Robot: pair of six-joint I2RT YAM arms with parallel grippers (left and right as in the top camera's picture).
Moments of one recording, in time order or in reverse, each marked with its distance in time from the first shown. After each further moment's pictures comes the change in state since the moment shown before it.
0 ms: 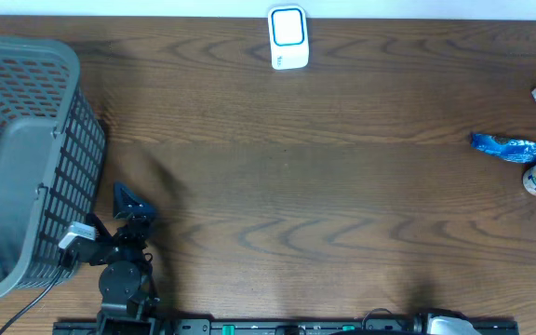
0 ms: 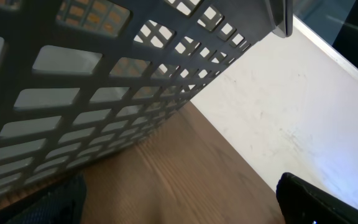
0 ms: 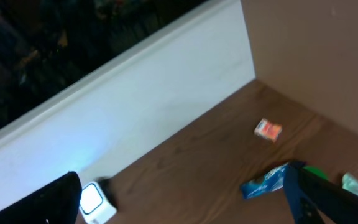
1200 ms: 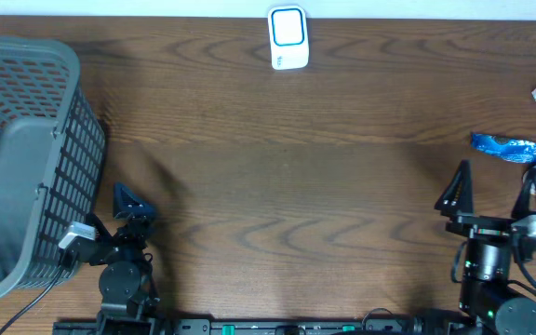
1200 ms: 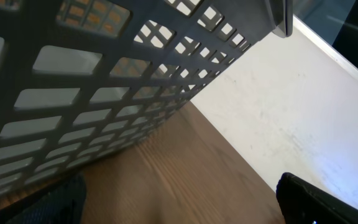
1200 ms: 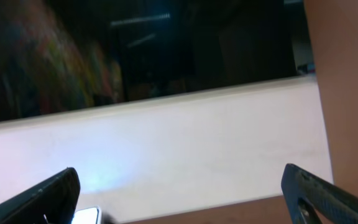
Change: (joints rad) left arm 0.000 0.000 0.001 -0.001 0.000 0.000; right arm 0.003 -1.120 -2.005 1.559 -0.247 -0.266
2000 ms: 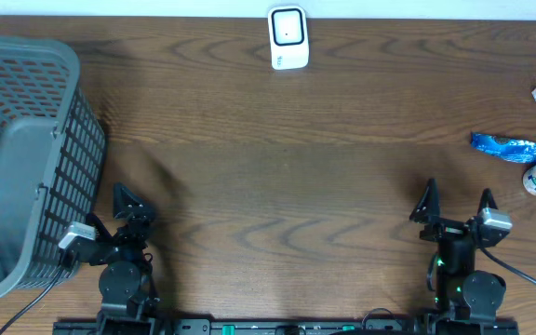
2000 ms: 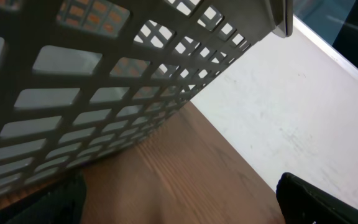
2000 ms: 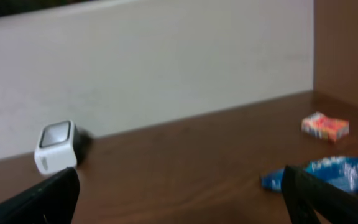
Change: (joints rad) left arm 0.000 0.000 0.000 0.000 0.000 0.000; right arm 0.000 -0.151 -0.275 -0.172 0.042 0.014
